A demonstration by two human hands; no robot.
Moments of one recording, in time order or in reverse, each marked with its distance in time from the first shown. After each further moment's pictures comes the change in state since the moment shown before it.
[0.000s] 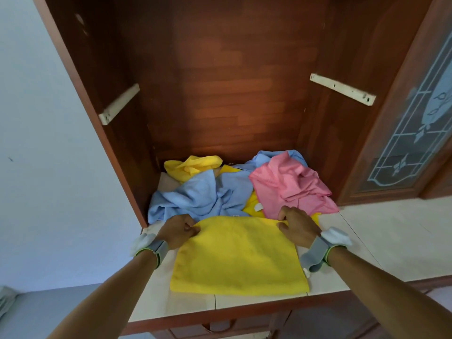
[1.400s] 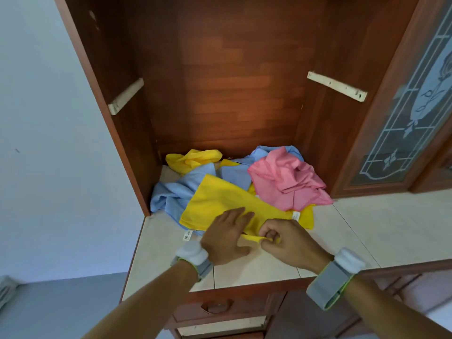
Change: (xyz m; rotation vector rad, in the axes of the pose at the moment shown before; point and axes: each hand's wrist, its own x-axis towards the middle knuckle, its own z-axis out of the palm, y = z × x) left_hand -0.050 0.094 0.068 0.340 0.147 0.551; right_hand -0.100 -0.057 -0.017 0.295 0.044 -0.304
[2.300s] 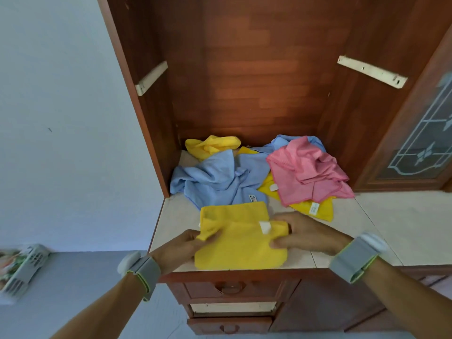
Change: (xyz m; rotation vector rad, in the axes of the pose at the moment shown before) left_hand -0.114 -0.026 -0.060 -1.228 -0.257 -0.646; right_hand 0.004 -0.034 -0.013 0.337 -0.506 0.146
